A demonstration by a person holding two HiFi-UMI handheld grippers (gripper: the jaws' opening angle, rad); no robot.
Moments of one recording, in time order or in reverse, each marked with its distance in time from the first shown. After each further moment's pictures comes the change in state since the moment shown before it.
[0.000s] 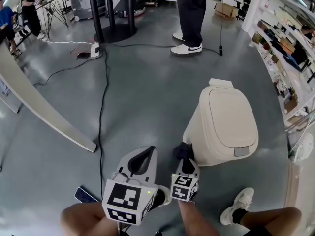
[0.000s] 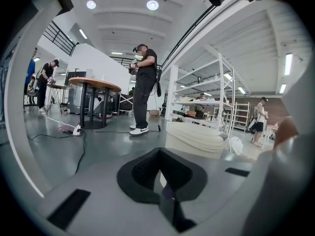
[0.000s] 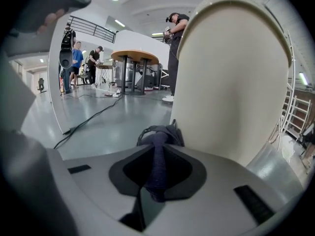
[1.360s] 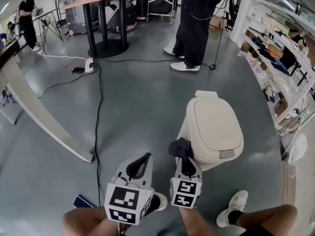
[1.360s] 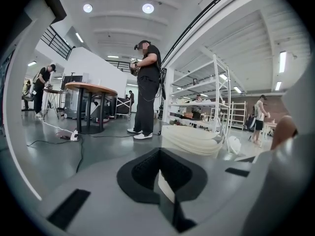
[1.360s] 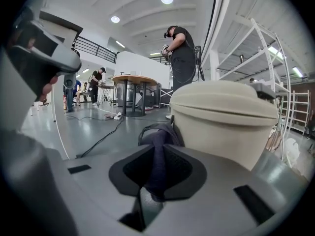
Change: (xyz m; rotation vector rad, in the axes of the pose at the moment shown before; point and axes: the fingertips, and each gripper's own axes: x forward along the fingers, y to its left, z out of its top) left arm -0.012 -0.017 0.012 0.040 -0.029 -0.025; right arm -0.071 -0.020 0.101 0.041 -0.213 0.022
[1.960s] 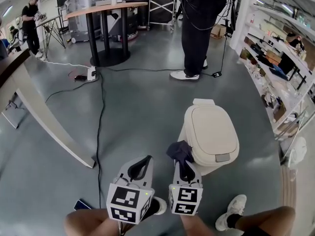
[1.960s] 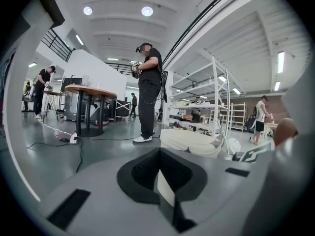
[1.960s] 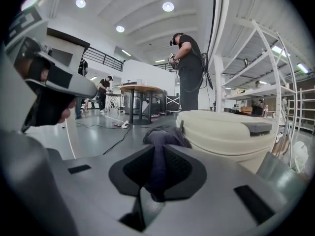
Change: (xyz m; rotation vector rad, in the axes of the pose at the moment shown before) left arm -0.009 -0.012 0.020 0.005 -0.021 -0.005; right arm -0.041 0.010 0.052 -0.004 -0.084 0.083
